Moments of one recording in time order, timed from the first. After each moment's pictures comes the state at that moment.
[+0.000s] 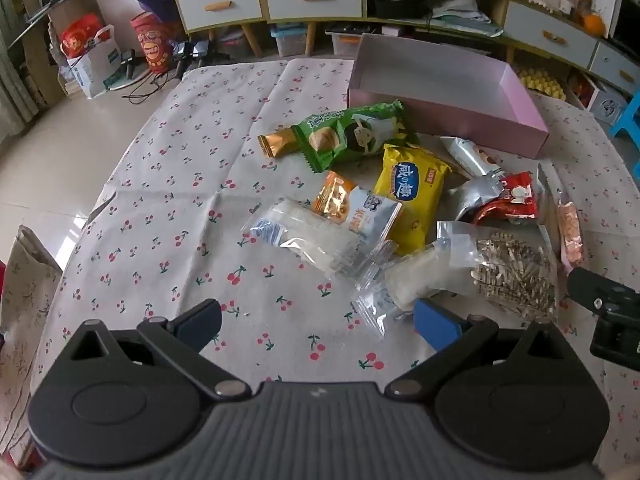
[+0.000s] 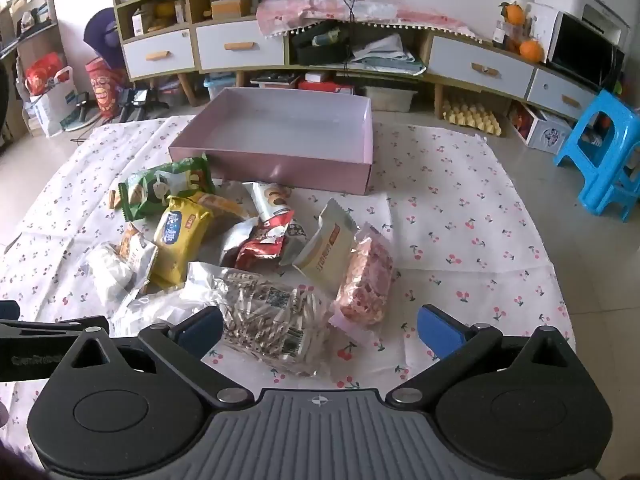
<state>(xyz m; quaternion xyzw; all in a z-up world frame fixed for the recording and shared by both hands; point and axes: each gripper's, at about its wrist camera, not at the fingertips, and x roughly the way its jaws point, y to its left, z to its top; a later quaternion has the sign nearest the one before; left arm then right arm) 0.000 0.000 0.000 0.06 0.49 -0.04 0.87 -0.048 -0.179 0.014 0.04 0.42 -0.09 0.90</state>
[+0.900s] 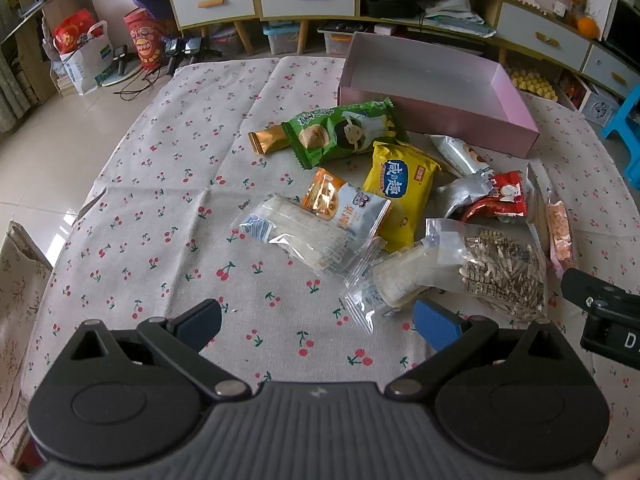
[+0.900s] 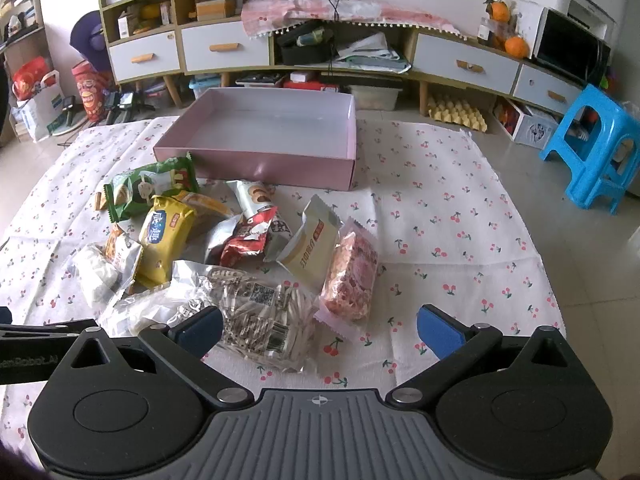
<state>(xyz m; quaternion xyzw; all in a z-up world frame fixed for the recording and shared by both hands) -0.002 0.000 0.000 0.06 0.49 -0.05 0.87 -0.052 -0.181 0.012 0.04 0.41 -0.11 0.90</state>
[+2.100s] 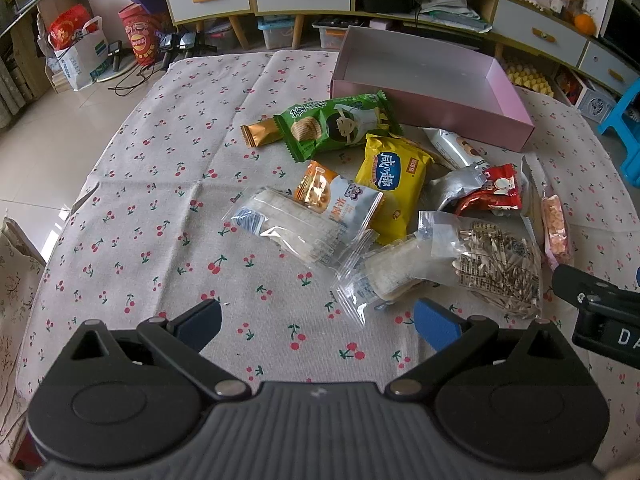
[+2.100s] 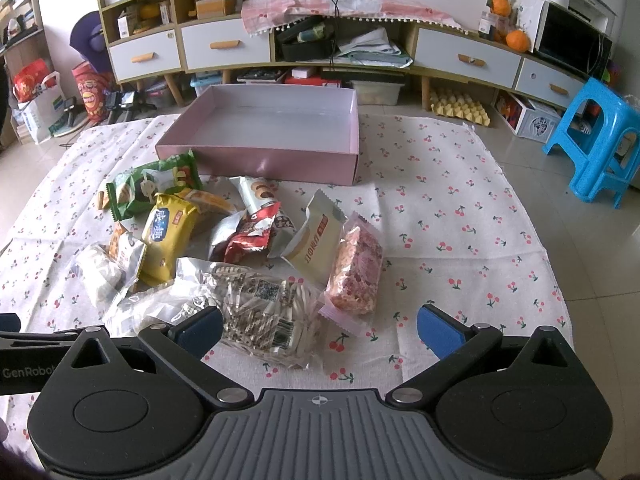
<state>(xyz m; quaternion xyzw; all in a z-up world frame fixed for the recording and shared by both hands) -0.004 -0.003 -0.004 0.05 0.50 -0.05 0.86 -0.051 -0.180 0.011 0.05 0.42 -0.11 0.90</state>
